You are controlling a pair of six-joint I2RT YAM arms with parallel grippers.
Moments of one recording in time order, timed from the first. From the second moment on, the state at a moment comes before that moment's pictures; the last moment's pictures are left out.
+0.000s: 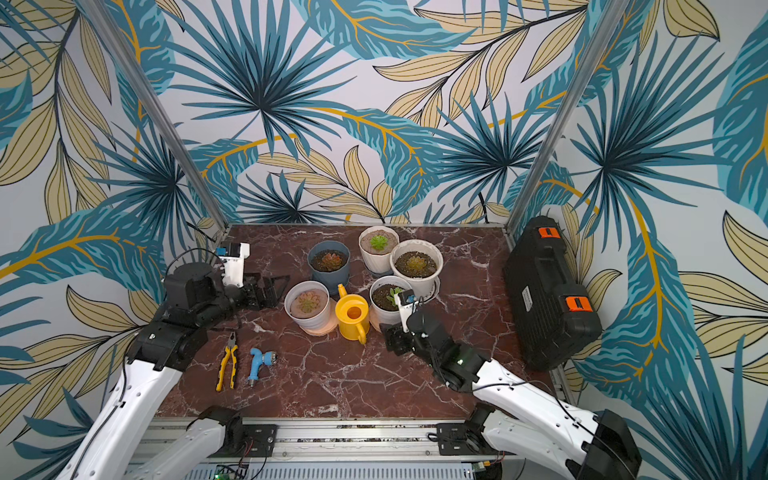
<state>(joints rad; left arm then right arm) -0.20 0.83 1.00 -0.58 0.28 -0.27 0.88 0.95 0.56 -0.15 0.24 0.34</state>
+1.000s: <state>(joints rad) -0.20 0.71 0.85 -0.61 0.24 -0.21 1.10 1.69 0.41 0.89 0.60 0.32</state>
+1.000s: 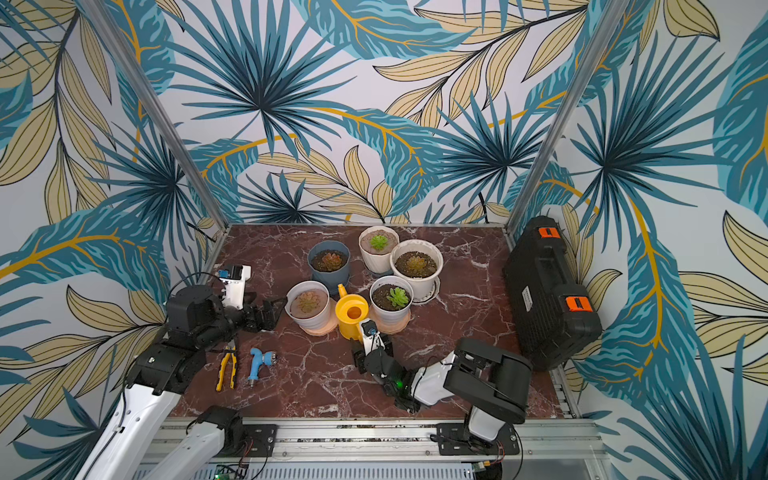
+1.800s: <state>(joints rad) -0.20 0.71 0.85 -0.61 0.24 -0.22 1.12 1.68 0.44 1.02 0.65 0.19</state>
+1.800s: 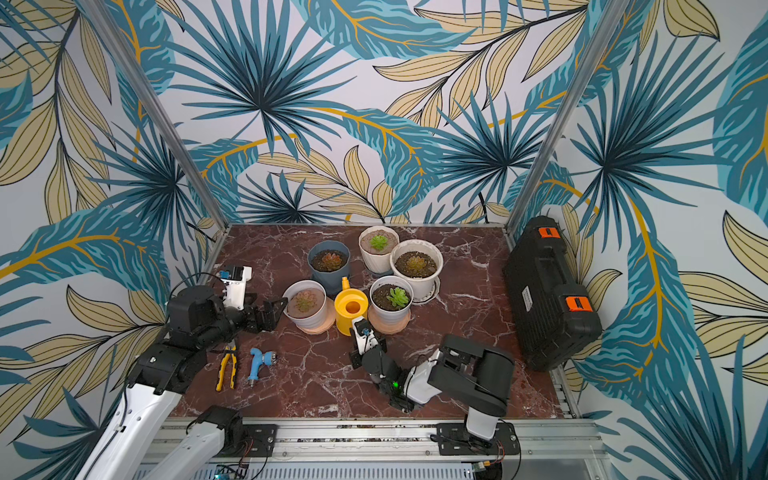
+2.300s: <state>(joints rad) -0.20 0.71 0.85 -0.51 0.28 -0.35 1.13 0.88 0.70 0.04 0.47 0.06</state>
